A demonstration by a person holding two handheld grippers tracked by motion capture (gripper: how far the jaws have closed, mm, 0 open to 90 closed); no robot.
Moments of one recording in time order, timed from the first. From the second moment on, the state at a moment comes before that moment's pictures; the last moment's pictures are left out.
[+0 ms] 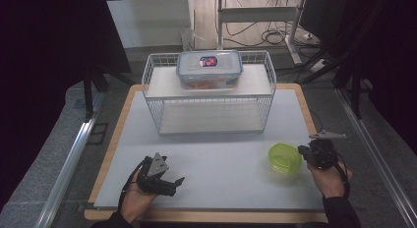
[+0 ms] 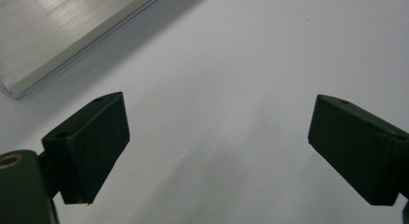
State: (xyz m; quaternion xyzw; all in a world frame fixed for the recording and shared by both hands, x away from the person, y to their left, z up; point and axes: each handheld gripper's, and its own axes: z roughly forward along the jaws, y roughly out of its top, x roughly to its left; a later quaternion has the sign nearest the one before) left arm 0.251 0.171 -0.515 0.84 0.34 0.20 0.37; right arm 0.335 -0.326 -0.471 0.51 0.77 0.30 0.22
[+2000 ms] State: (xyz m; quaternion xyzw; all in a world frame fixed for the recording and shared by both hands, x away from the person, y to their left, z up) left arm 0.250 0.167 -0.514 0.85 0.33 0.20 0.36; right arm 0.317 -0.286 -0.473 0.51 0.78 0.31 0.19
